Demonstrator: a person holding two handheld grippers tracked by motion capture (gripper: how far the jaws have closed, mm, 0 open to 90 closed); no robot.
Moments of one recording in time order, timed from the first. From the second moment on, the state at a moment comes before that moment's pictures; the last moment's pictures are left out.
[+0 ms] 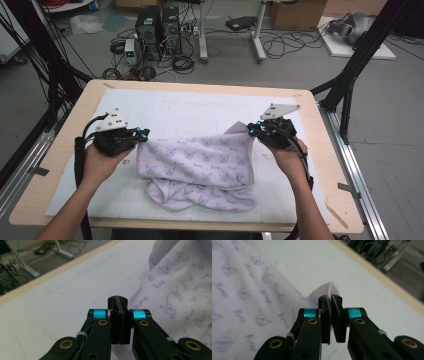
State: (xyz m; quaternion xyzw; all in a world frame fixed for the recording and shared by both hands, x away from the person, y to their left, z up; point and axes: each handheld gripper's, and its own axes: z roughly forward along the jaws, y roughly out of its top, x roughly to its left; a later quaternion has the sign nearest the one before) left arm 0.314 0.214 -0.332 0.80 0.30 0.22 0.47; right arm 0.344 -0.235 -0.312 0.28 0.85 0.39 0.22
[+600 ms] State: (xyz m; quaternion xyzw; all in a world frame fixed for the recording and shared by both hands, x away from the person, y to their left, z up) left arm 0.354 0.190 -0.392 0.85 0.30 0.12 0.41; right arm 0.354 -0.250 -0.384 0.28 0.86 0.40 0.13
